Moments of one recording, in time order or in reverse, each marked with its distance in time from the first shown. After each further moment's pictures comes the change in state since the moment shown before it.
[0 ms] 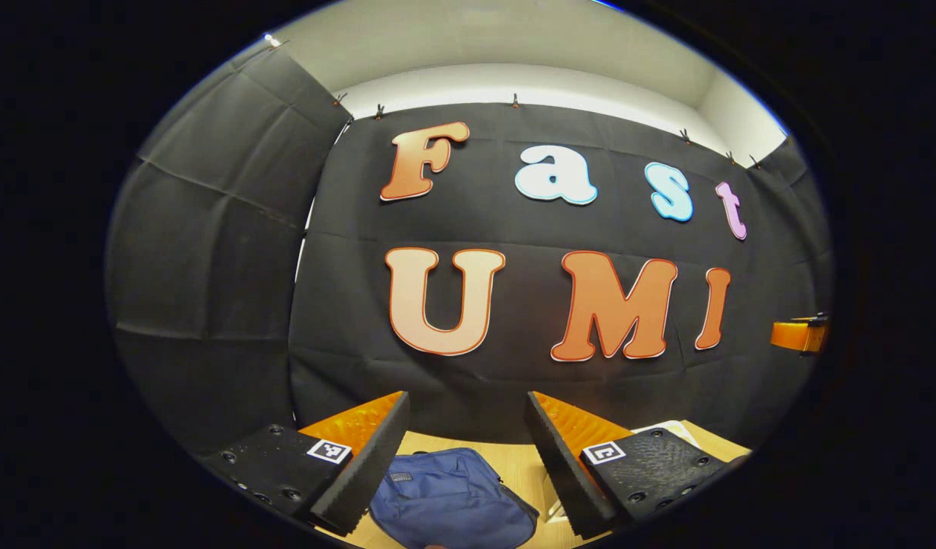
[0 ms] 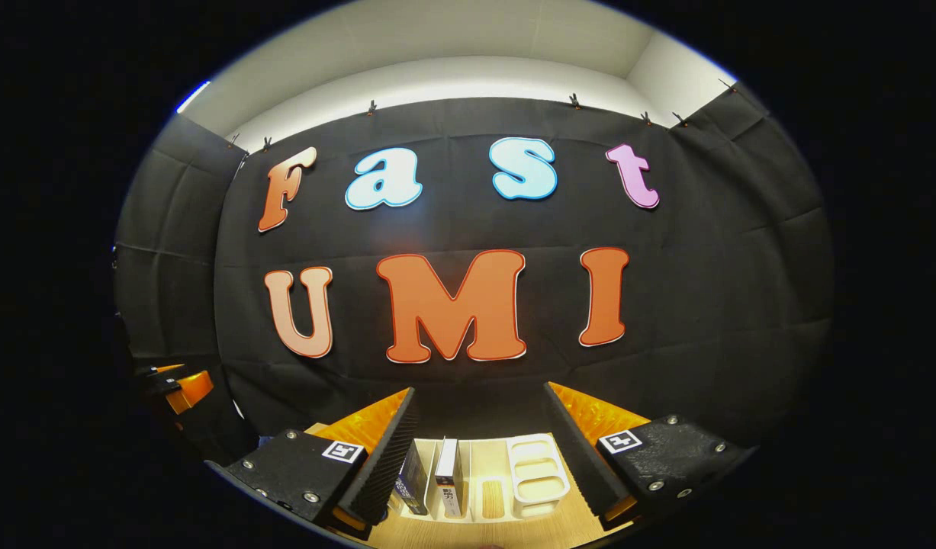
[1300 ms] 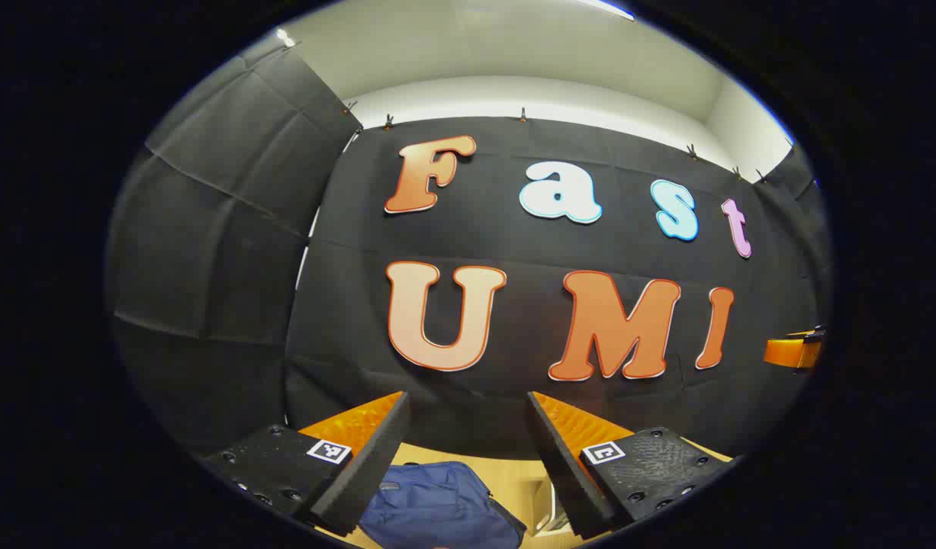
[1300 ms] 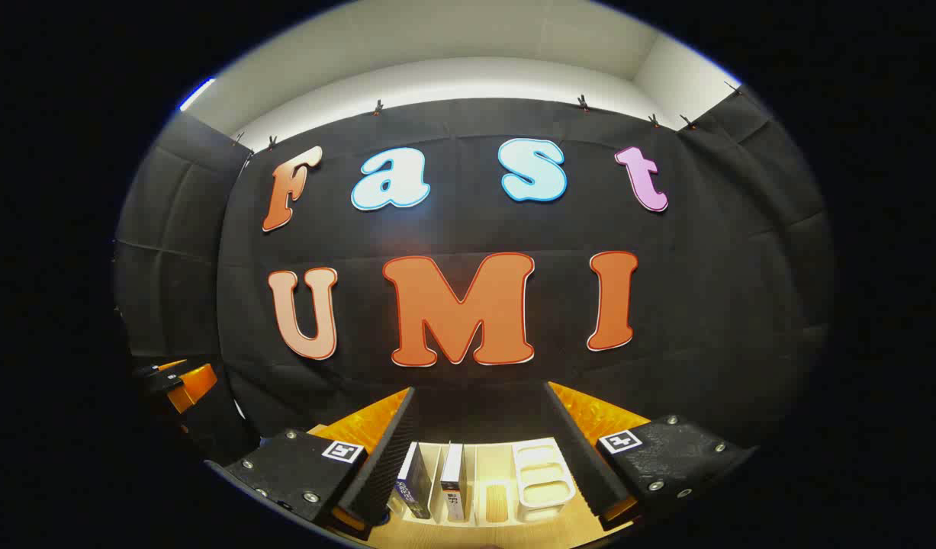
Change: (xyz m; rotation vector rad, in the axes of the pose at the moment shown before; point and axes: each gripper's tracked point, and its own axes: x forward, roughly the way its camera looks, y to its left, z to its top) left arm 0.008 0.000 0.015 -0.057 -0.074 0.042; right arm 0.012 0.013 0.004 -0.002 -0.010 0.019
